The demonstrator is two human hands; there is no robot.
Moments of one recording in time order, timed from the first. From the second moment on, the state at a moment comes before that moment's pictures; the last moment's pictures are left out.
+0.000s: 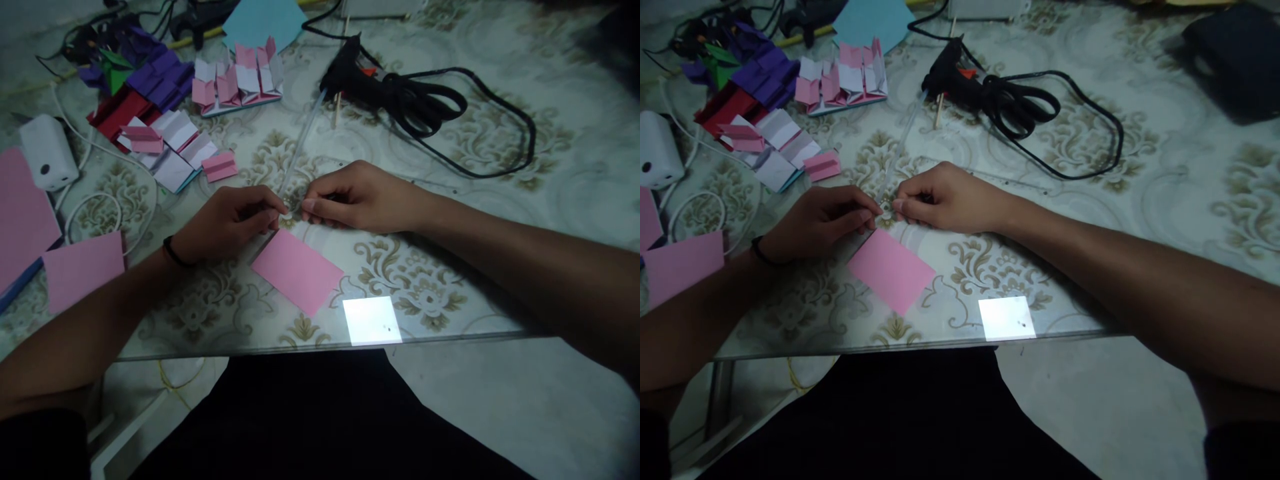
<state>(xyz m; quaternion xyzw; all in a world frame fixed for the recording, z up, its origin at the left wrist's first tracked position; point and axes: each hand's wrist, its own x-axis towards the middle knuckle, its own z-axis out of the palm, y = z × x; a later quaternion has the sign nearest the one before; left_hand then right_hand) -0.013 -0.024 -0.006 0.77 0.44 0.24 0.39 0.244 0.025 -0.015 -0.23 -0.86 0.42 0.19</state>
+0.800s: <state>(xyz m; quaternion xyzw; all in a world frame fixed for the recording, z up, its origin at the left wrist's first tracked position) -0.015 -0.024 -0.005 0.77 0.43 0.24 0.40 0.244 0.028 -0.020 -0.21 -0.86 0.42 0.20</state>
